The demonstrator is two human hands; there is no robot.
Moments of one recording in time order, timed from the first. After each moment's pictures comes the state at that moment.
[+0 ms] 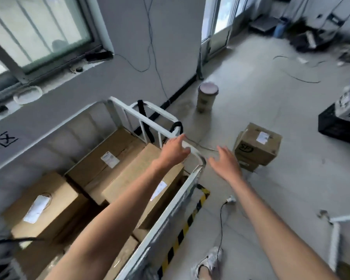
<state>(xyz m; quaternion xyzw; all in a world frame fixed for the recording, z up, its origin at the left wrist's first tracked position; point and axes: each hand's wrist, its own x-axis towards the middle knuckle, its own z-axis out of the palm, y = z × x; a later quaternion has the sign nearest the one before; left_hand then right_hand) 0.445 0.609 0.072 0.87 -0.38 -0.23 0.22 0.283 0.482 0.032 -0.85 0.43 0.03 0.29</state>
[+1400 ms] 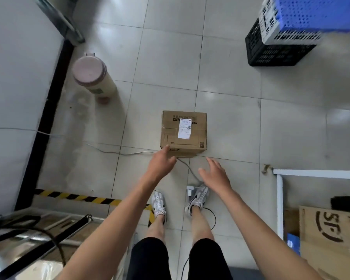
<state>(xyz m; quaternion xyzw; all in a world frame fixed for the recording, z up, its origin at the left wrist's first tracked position) 0.355 -0.076 -0.150 0.78 -0.42 -0.46 0.11 0.149 -0.099 -0.149 -0.60 0.65 0.13 0.44</state>
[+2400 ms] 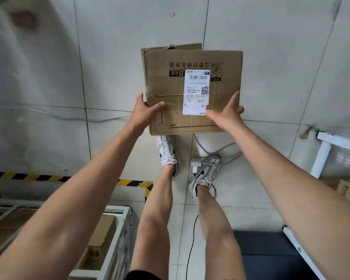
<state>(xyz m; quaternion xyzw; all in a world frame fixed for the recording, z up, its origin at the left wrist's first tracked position) 0.422 -0.249 -0.554 0.76 -0.14 -0.61 0.19 0.172 -0.316 -0.537 -0.42 0.74 0.18 0.48</state>
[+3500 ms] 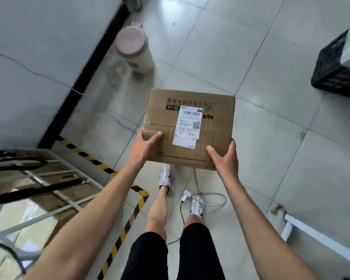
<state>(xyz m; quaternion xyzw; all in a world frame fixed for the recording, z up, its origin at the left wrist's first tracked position) 0.365 -0.112 -0.203 0.83 -0.04 -0.39 0.40 0.131 -0.252 -0.202 -0.58 0.62 -0.04 0.53</state>
